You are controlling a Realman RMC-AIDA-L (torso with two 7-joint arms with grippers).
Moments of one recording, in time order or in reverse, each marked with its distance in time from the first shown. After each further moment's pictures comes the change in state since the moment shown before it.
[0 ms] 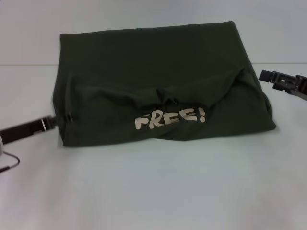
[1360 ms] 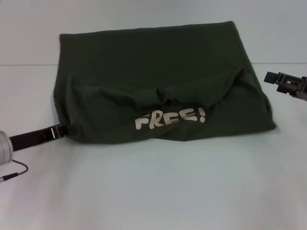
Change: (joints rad) left arm -0.012 -0.021 0.016 -0.003 0.065 -0.021 -0.077; right arm 0.009 -0.029 0.028 0.049 -0.009 -0.022 0.008
